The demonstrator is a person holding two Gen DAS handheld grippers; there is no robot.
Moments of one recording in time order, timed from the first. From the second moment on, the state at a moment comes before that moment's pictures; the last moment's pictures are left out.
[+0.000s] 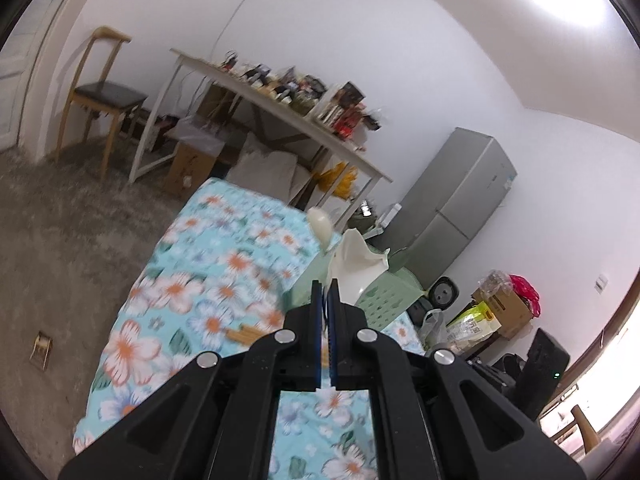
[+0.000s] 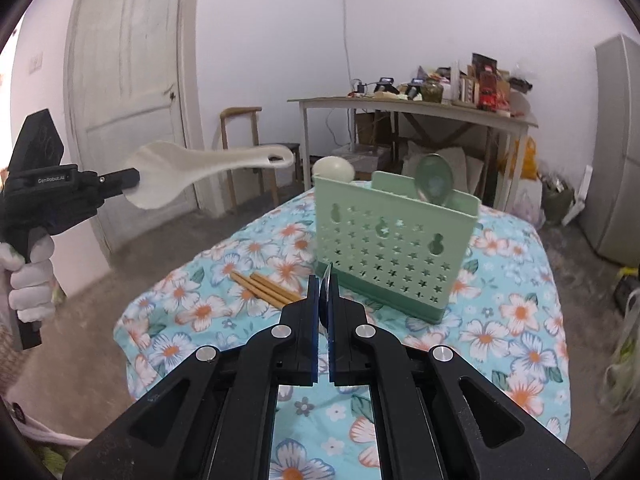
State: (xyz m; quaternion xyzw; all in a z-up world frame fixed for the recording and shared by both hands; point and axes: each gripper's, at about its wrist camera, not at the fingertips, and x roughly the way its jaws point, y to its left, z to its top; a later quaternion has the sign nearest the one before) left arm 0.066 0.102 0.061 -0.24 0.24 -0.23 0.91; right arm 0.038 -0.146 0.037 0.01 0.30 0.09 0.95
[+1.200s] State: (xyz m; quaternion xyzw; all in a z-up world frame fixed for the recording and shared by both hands) left arm 0.149 -0.044 0.156 -0.04 0.20 -0.32 0.92; right arm 0.027 -0.232 0.090 0.07 0.23 0.04 0.97
